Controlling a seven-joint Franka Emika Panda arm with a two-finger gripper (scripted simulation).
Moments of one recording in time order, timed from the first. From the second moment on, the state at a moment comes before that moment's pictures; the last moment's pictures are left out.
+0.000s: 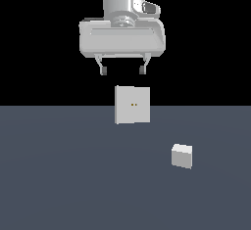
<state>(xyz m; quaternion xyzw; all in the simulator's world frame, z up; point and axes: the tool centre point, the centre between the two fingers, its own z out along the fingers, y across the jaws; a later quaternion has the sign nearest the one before) 0.005 0.005 0.182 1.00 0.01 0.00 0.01</state>
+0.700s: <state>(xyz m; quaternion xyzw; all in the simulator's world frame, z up) -0.005 -0.010 0.169 1.00 -0.02 0.02 0.01</state>
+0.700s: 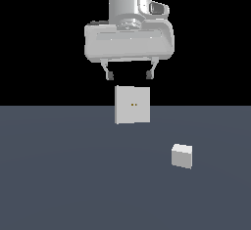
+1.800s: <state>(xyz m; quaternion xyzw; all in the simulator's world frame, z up) -0.065 -0.083 0.087 0.97 -0.20 0.10 0.03</state>
